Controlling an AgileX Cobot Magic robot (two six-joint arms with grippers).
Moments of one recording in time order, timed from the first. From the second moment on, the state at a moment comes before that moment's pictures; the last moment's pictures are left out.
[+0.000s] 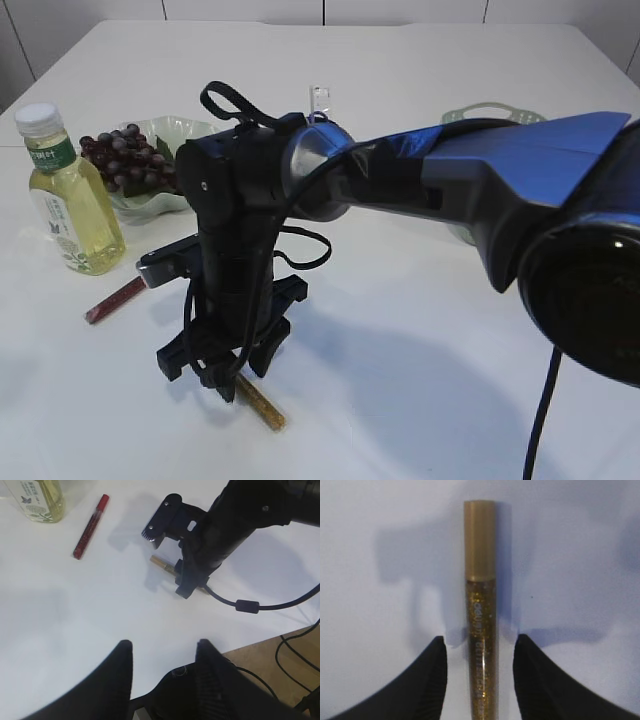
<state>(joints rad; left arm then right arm) -0.49 0.93 -1.15 -0.06 1.26 -0.28 0.79 2.38 -1.94 0.17 1.22 -0.03</state>
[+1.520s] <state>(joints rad) -0.49 0.93 -1.15 -0.02 1.26 -0.28 0.79 2.39 -1.94 0.18 1.22 -0.02</state>
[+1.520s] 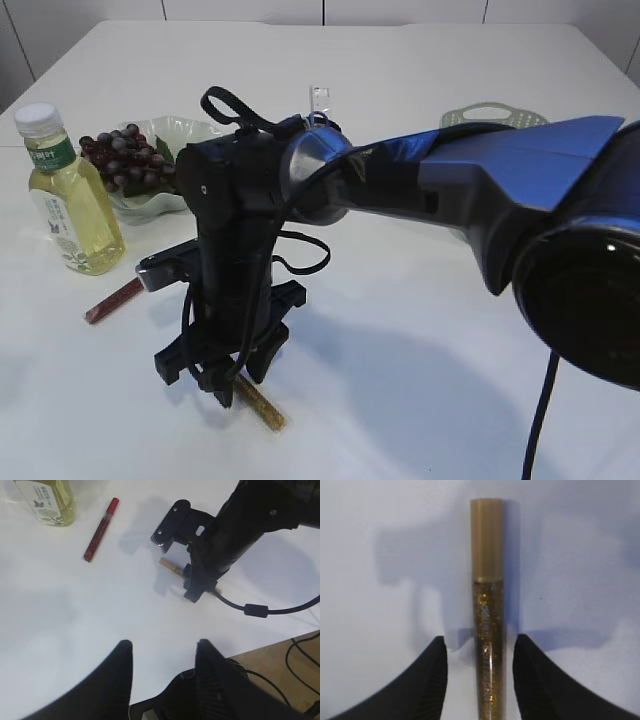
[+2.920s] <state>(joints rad) -0.49 0.93 -1.15 -0.02 1.26 -0.28 0.79 2.40 -1.94 0.17 1.22 -0.02</state>
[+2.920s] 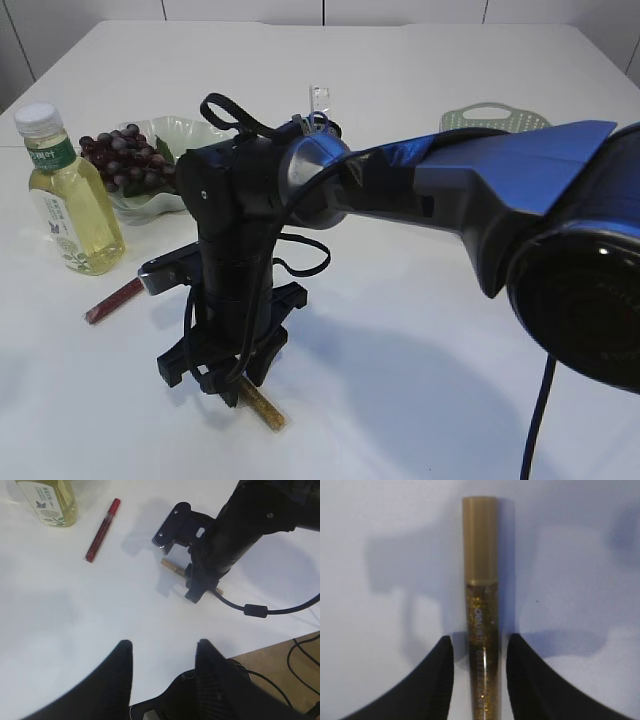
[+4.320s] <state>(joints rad) -0.49 0.93 -1.15 -0.02 1.26 -0.28 0.79 2.37 -1.94 0.15 1.22 -0.02</state>
